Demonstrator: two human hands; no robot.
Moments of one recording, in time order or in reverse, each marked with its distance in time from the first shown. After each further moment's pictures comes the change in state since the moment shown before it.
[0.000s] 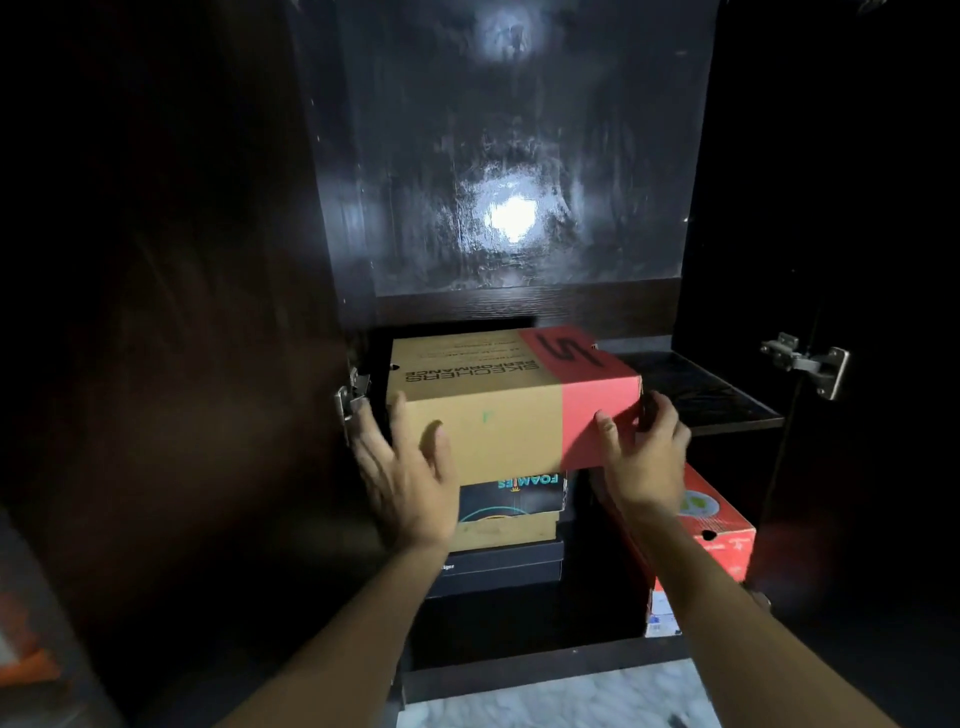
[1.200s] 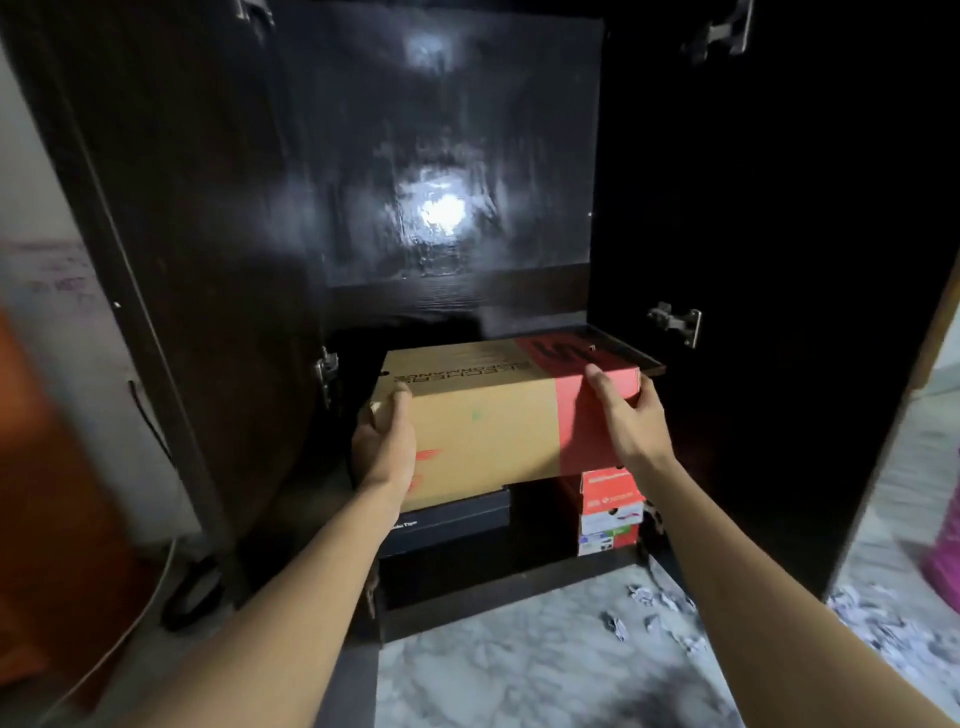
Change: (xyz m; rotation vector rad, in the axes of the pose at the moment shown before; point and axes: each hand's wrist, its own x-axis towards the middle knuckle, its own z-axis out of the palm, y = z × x) left_hand -0.023 0.053 -0.109 -0.611 -0.416 -0.647; right_hand -0.070 -0.044 -0.118 0.259 -0.057 0.187
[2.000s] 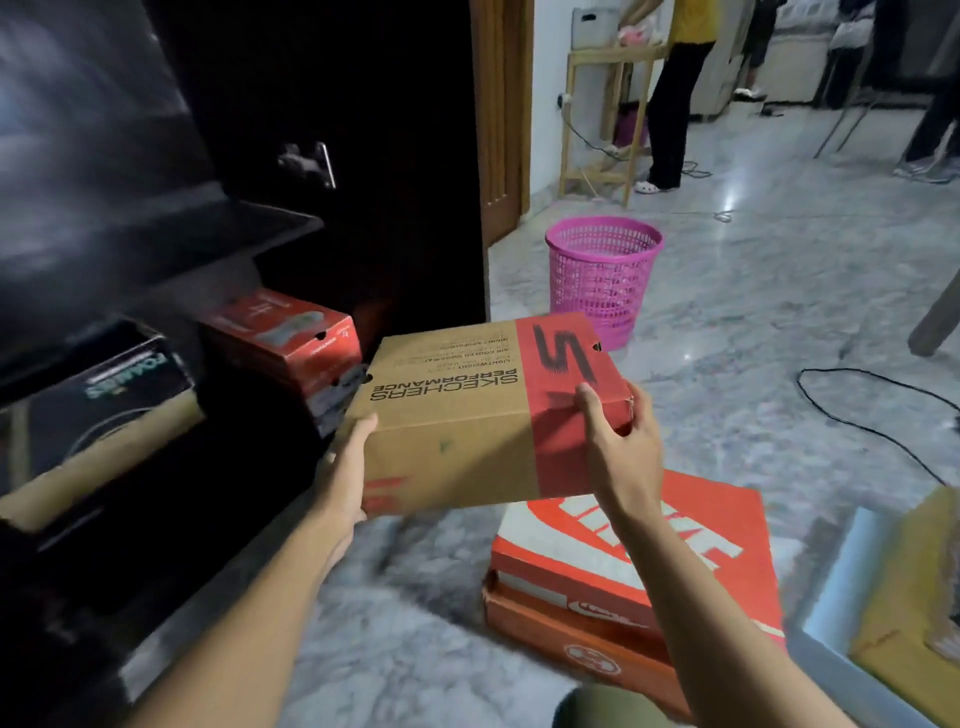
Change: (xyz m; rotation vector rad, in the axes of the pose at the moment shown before) left_hand -0.186 -0.156 0.100 0.106 -0.883 -0.396; right_hand -0.237 0.118 -0.230 -0.279 0.817 0.152
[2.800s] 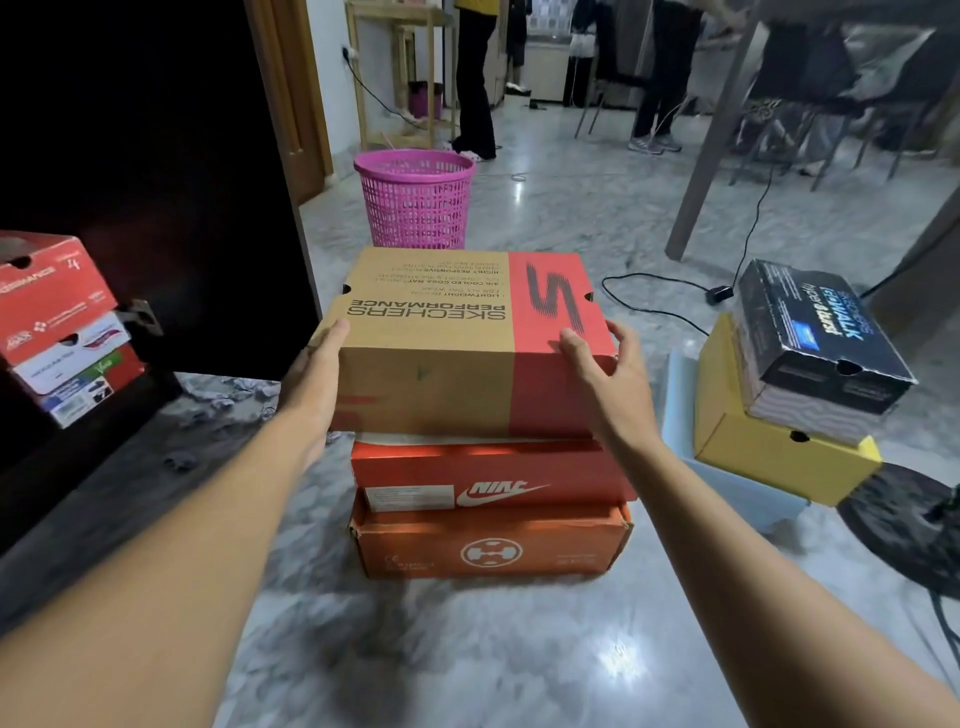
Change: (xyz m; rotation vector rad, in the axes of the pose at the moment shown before) left_hand 0.061 -0.123 0.113 0.174 -0.408 0.192; right_hand -0.026 0.153 -0.096 -0.167 0.255 -0.020
